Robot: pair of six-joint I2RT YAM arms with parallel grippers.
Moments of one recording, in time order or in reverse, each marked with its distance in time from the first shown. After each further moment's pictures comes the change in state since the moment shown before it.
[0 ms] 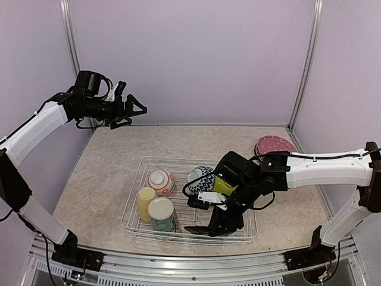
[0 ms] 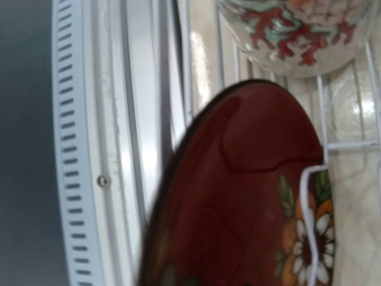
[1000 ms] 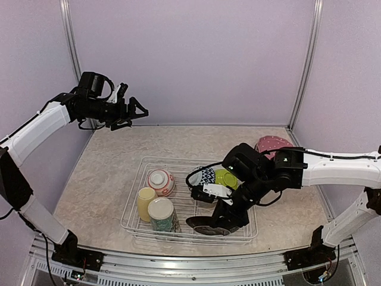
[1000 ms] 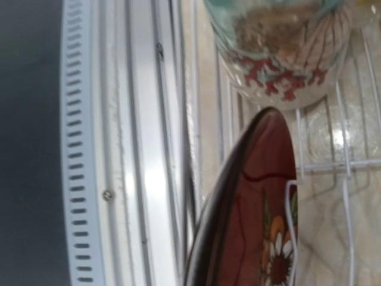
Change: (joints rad) left arm -0.019 0.016 0.000 -0.010 -0.063 0.016; right arm 0.008 -0.099 0.008 0.006 0.053 0.008
